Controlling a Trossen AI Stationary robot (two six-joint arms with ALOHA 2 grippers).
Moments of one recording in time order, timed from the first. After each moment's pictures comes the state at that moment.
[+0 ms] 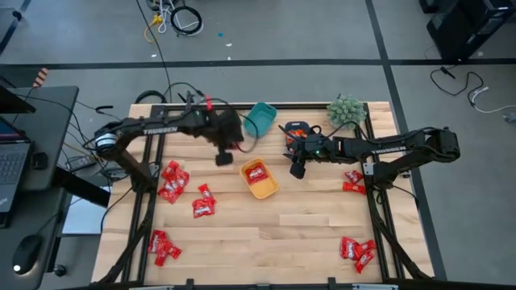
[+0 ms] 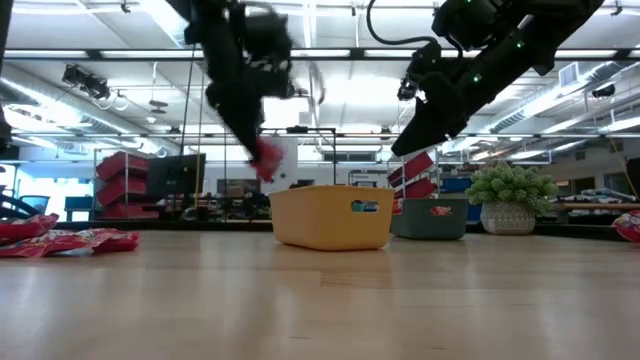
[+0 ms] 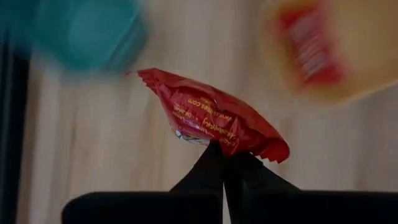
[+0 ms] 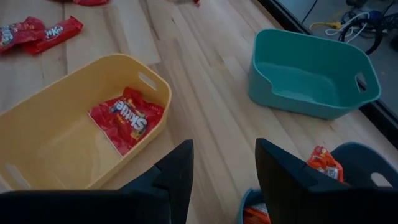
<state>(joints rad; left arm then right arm) 0.35 1.58 1.24 -0.82 -0.01 0.26 -0.15 1.30 0.67 0.00 0.22 0.09</state>
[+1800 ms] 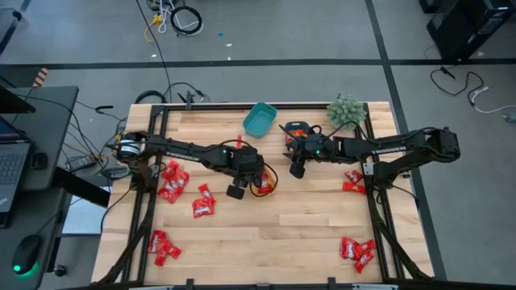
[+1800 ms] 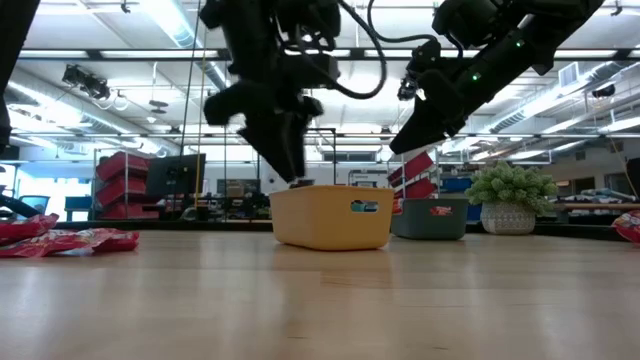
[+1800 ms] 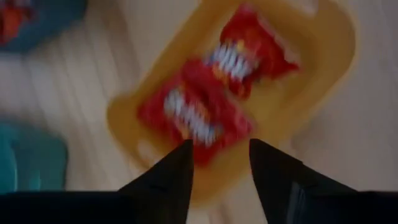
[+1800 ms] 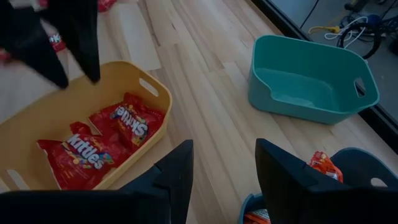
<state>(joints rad) -0.01 1.80 1.35 -0.74 -0.18 0.36 -0.15 1.30 0.67 0.01 0.22 0.09</state>
